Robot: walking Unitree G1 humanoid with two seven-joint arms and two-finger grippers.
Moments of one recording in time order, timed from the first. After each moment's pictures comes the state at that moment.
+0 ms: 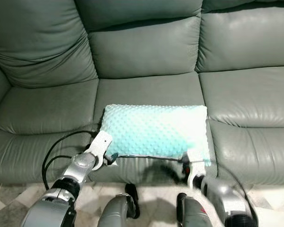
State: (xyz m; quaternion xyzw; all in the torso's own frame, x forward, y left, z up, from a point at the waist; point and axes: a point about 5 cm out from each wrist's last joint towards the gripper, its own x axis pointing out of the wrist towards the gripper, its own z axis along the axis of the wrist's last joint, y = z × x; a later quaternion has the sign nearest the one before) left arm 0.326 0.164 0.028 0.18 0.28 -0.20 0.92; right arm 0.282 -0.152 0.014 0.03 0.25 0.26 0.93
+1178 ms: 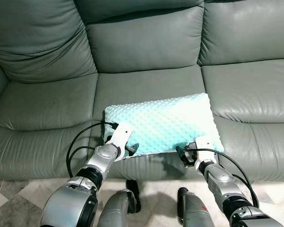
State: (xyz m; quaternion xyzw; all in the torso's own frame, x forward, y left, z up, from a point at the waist) left arm 0.341 0.101 0.044 0.15 0.25 -0.22 0.93; right arm 0.308 -0.180 0.018 -0.05 0.19 0.09 0.98
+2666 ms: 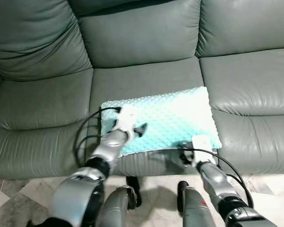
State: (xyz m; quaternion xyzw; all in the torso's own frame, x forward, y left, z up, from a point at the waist) left arm 0.363 0.085 0.083 0.07 0.15 -0.19 0.97; right arm 0.308 -0.176 0.016 -0.09 0.20 0.02 0.98
